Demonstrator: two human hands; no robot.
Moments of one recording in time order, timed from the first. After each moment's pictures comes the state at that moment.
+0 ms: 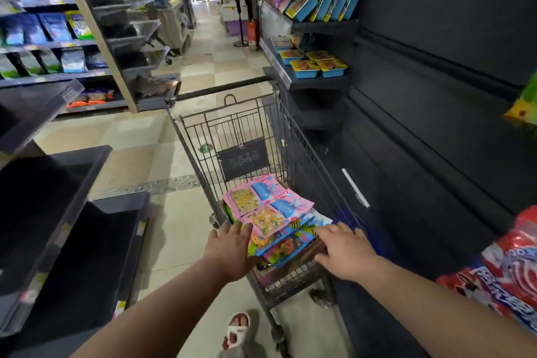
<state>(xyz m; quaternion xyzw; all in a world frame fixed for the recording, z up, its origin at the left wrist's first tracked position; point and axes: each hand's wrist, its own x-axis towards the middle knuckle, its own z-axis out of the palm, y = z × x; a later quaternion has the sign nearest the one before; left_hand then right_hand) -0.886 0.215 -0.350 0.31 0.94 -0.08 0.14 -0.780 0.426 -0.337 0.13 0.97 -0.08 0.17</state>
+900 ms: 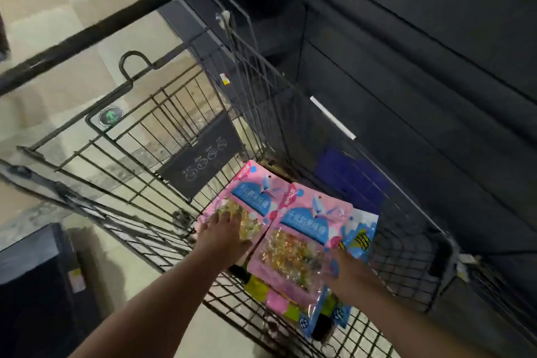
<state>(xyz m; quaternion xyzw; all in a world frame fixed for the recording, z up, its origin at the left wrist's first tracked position) -1.257 0.307 -0.525 0.41 0.85 -0.11 0.30 -1.035 0.419 -0.490 0.47 0.74 -0.39 0.27</state>
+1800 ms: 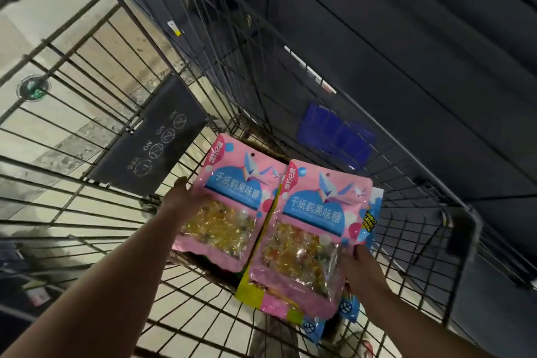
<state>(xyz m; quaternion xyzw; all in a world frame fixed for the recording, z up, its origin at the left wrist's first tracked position) -1.349 0.356 -0.623 0.16 0.89 0.10 0.42 -1.031 0.418 -0.583 0.74 0.43 -0.52 0.03</state>
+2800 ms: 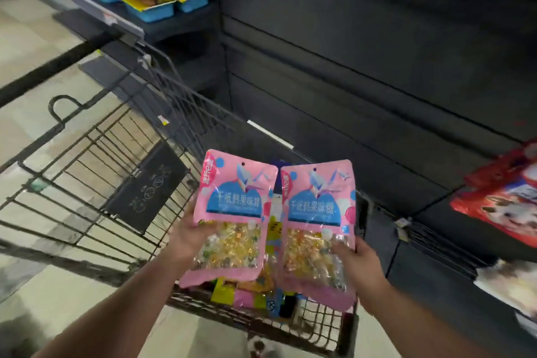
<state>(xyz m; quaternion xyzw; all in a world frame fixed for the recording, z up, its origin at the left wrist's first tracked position) -1.224 0.309 -0.478 0.19 0.78 0.40 0.45 -0.937 0.377 -0.445 0.68 0.41 -0.56 -0.22</state>
